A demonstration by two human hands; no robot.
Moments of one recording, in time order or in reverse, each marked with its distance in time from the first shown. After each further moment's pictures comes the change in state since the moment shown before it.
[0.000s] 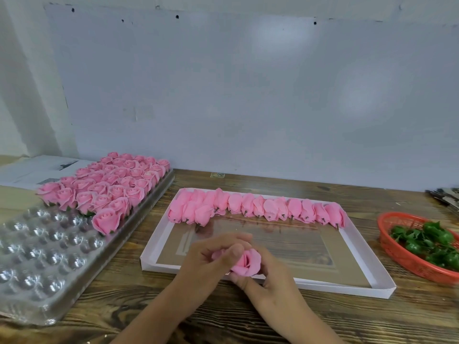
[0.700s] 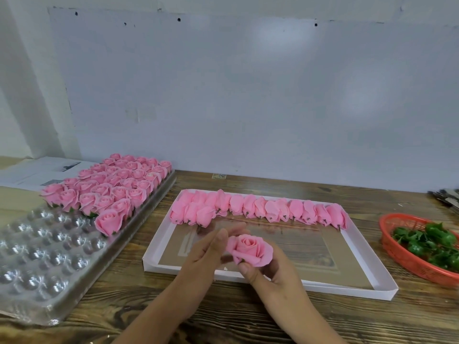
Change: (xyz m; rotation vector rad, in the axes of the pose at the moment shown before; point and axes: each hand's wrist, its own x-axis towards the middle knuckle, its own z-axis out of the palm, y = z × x) left_hand 0.003 -0.006 -0.002 -0.068 0.034 -0.132; right_hand -0.001 0.000 0.000 0.207 0.121 0.060
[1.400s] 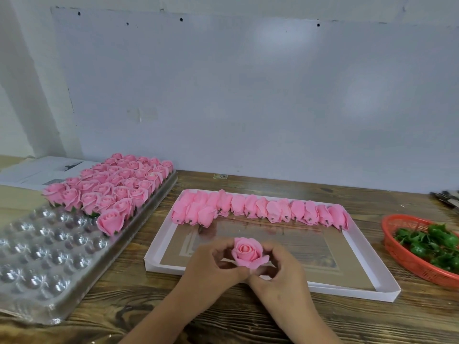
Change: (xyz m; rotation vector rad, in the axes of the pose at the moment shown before) left_hand 0.000 -0.009 -0.001 0.392 -0.020 0.064; right_hand 0.004 0.007 0.003 -0.204 0.196 0.026
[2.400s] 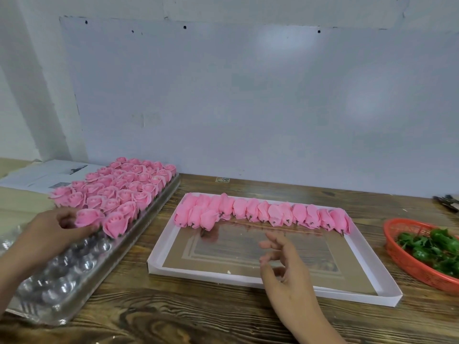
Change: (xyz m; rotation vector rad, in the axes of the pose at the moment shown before) left_hand -0.020 -0.085 -0.282 0.514 0.576 -0.409; right_hand 0.003 0.002 -0.009 0.026 0.015 -0.044
